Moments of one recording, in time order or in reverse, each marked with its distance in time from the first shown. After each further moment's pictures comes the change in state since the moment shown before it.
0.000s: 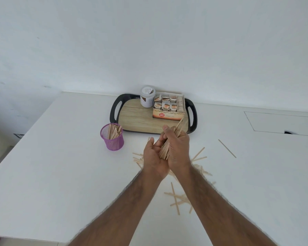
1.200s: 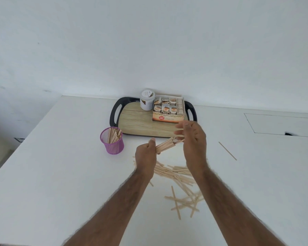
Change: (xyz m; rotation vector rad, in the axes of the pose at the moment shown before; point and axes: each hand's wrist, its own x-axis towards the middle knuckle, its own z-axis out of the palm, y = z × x) left_hand -0.001 0.028 0.006 1.302 0.600 0.430; right_hand 0.016 -0.032 -0.033 -0.424 0.072 -0.268
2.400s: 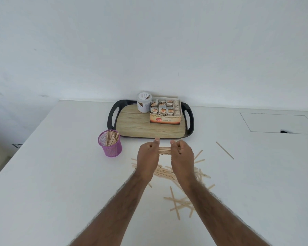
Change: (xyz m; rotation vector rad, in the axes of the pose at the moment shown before) left_hand -0.017 0.009 -0.004 0.030 -0.213 0.116; right_hand -0.038 0.026 0.007 -0.342 0.066 0.103
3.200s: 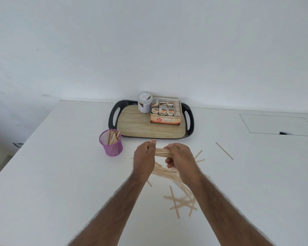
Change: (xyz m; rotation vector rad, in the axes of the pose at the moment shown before) left_hand 0.003 -0.018 -0.011 0.180 0.109 0.231; right_hand 0.002 -0.011 -0.015 0.201 -0.336 0.348
